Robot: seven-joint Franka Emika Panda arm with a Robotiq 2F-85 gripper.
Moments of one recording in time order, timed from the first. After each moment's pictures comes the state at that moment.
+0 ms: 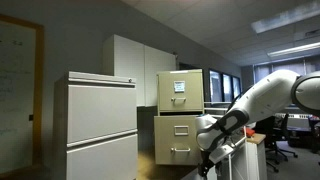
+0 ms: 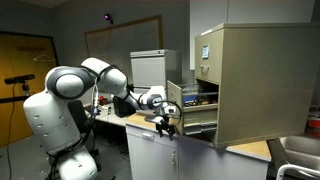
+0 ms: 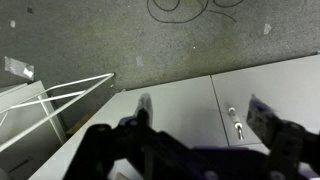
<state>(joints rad) -0.20 -0.18 -0.07 -2.38 -0.24 2.23 0.11</state>
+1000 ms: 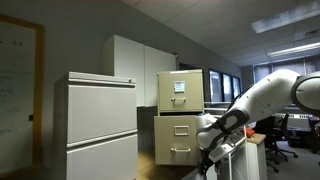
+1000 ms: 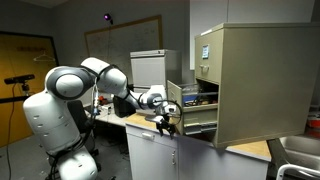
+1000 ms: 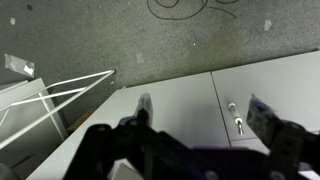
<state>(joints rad) -0.20 -0.18 -0.07 -2.37 -0.24 2.23 0.11</state>
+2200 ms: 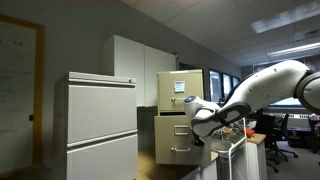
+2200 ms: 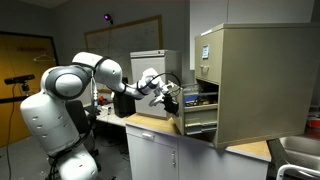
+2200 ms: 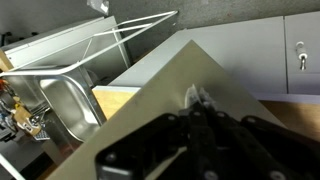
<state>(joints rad) -0.18 -0.20 -0.01 -2.17 -0.62 2.18 0.30</state>
